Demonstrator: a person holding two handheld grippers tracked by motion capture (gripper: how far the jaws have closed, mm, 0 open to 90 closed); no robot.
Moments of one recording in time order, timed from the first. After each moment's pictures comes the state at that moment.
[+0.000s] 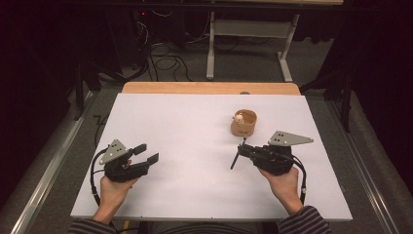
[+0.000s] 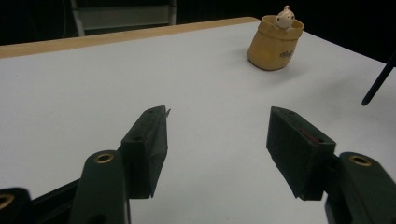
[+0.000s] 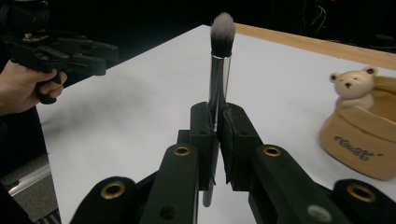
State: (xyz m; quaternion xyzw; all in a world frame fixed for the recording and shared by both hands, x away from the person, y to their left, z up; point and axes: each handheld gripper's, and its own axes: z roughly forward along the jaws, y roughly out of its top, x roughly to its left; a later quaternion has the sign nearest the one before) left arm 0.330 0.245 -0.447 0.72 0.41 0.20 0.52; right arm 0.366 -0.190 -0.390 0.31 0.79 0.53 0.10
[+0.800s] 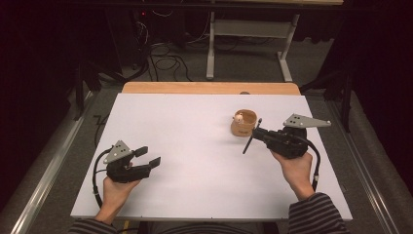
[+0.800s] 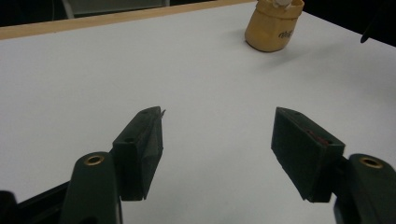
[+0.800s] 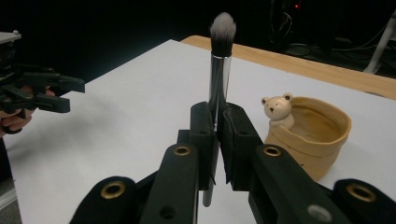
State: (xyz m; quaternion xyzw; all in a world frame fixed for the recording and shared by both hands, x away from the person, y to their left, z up) left arm 0.333 0.243 -0.451 0.74 0.41 0.18 0.50; right arm 0.392 -0.215 -0.360 0.34 0.77 0.52 0.14
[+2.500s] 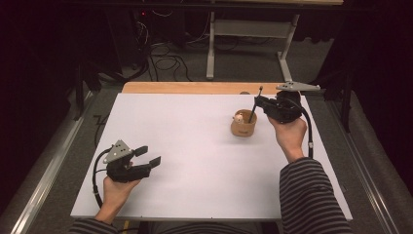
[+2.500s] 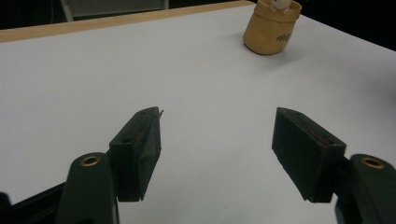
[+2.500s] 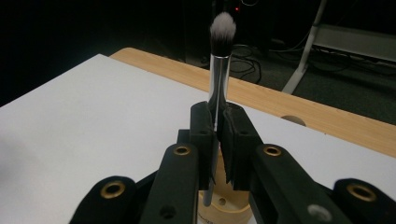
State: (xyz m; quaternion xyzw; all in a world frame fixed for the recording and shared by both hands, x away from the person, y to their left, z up) left arm 0.334 0.242 -0.450 0.74 0.41 0.18 0.51; right arm 0.470 -0.201 -0.333 0.40 0.75 0.47 0.22
